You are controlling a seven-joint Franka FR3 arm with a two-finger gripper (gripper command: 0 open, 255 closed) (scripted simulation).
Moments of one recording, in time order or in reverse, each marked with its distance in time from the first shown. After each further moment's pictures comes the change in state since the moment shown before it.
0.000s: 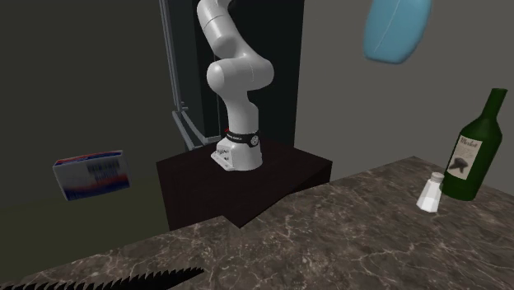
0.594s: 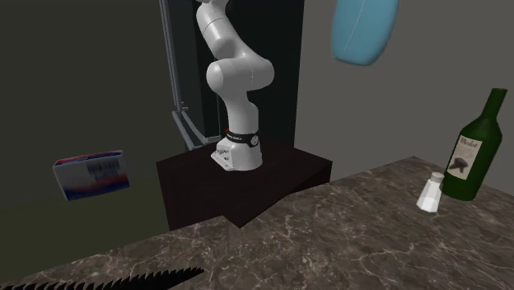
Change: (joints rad) arm -0.029 -0.086 -0.206 -0.062 -0.051 -0.036 -0.209
